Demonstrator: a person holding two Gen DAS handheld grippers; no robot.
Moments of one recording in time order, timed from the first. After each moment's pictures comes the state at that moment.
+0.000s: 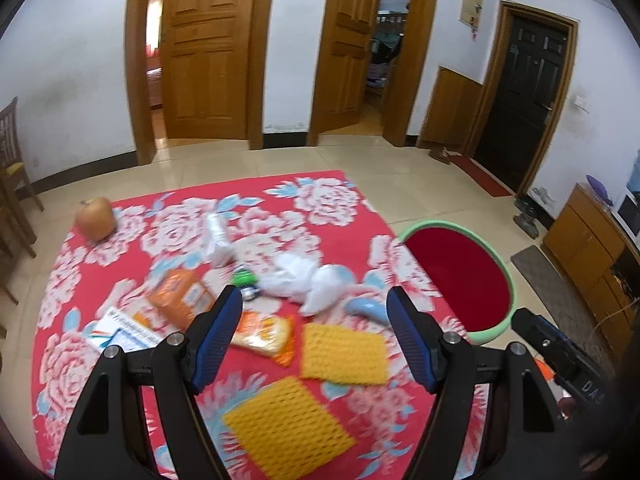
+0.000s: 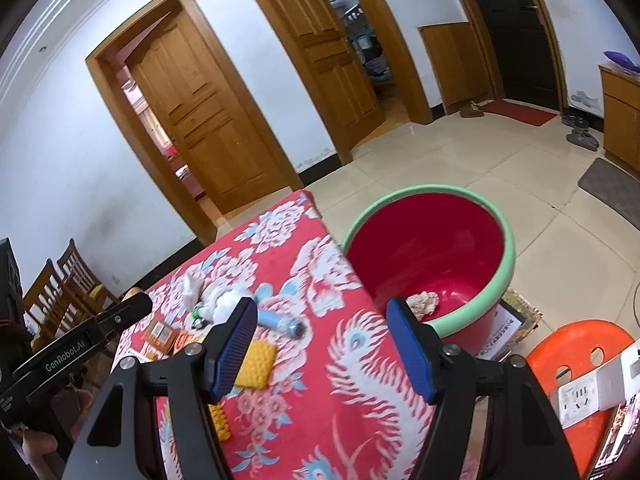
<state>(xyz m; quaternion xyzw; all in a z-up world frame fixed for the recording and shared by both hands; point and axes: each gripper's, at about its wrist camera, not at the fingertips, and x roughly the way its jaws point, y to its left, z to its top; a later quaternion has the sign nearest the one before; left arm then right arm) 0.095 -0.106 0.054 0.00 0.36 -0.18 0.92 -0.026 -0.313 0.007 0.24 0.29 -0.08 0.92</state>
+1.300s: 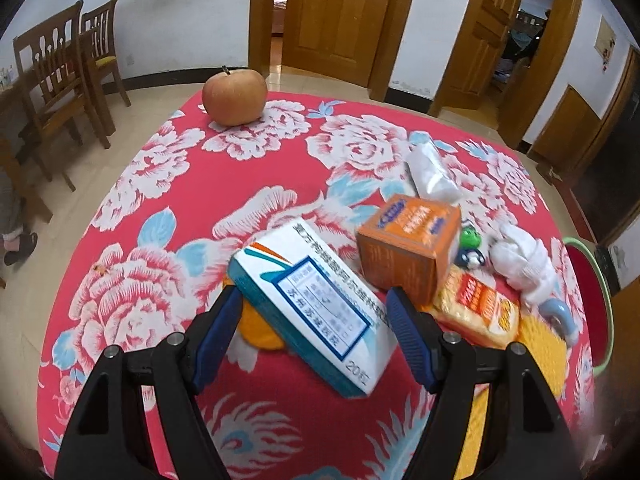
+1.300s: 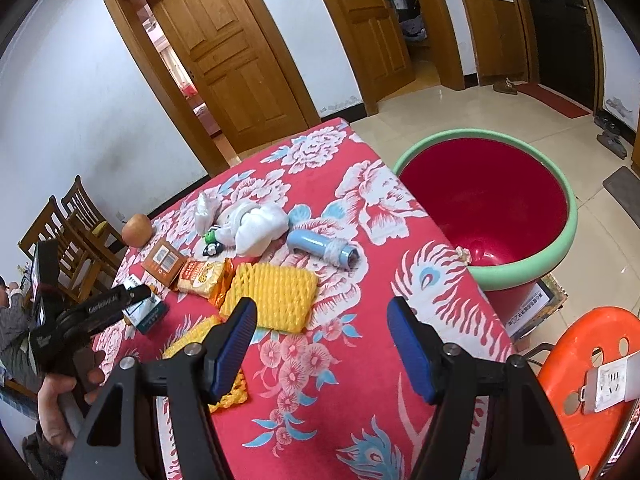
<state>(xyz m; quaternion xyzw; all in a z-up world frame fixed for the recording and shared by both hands) 0.156 0.015 -0.037 -0.07 0.45 0.01 0.89 0.005 -0.259 -0.033 0.20 0.38 -0.03 0.90</state>
